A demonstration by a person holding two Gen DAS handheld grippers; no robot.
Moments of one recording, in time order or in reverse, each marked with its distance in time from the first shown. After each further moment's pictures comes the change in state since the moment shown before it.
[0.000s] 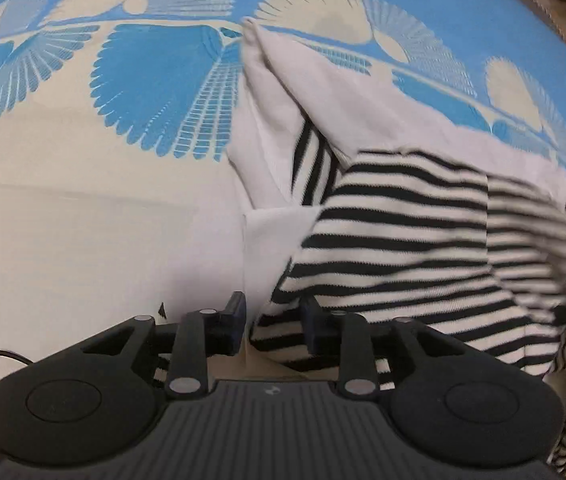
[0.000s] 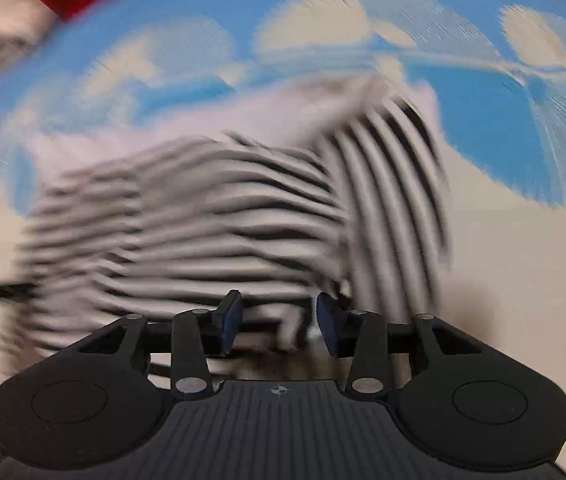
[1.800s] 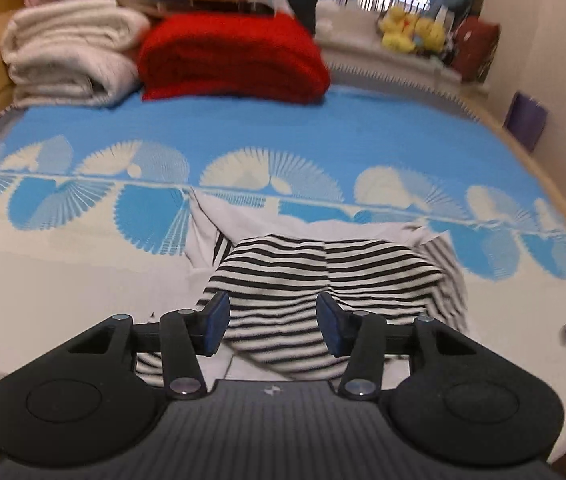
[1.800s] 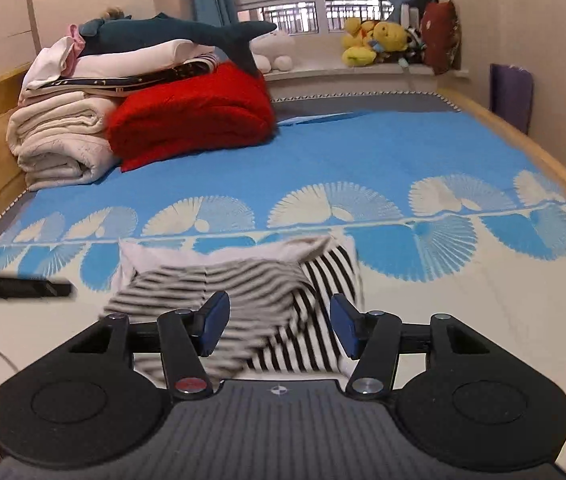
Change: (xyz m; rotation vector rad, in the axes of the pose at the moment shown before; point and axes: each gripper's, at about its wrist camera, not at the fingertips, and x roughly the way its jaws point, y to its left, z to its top) left arm -0.220 -0.058 -0.151 0.105 -0.498 -0.042; right arm -0.216 0.015 -0.180 -0.039 -0.626 -0.025
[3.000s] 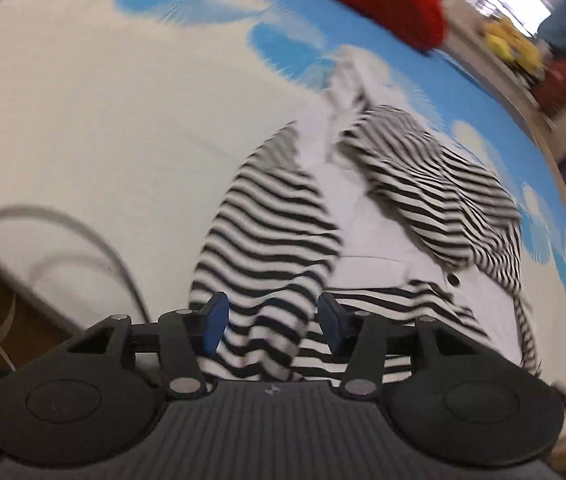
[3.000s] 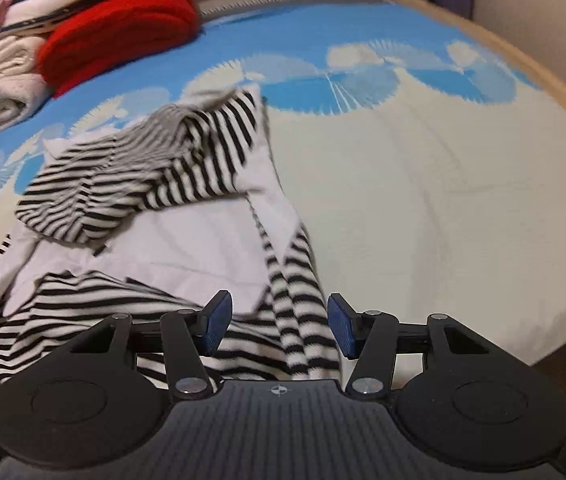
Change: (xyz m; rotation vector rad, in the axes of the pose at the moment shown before) left arm 0.017 0.137 -0.158 -0.428 0.259 -0.004; right arm 0.022 -0.077 -0.131 0.135 0.252 -0.123
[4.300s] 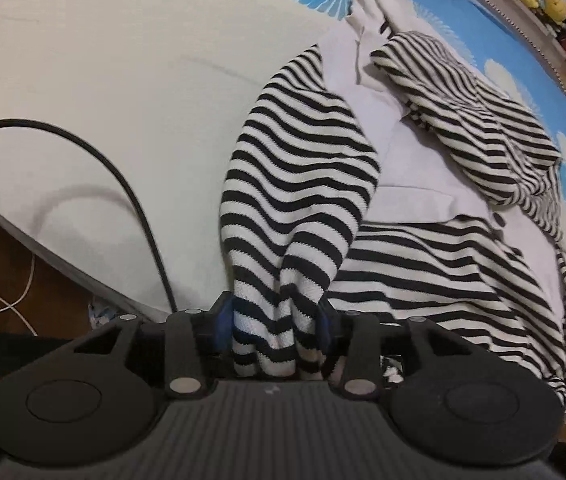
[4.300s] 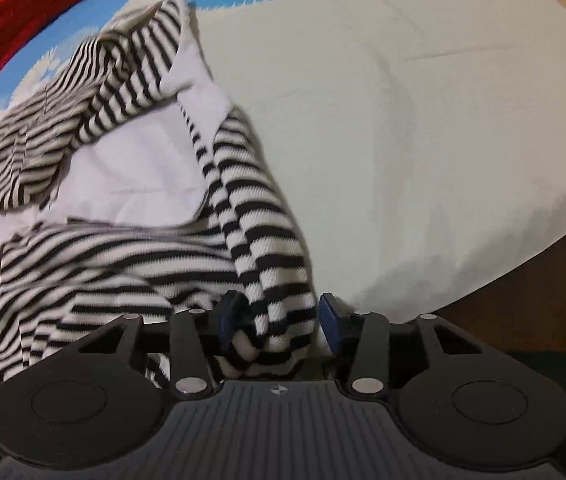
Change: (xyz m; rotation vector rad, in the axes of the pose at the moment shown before) left arm 0.028 0.001 -0.027 0.066 0.136 0.108; right arm 0.032 -0.023 -0.027 0.170 0.286 -0.046
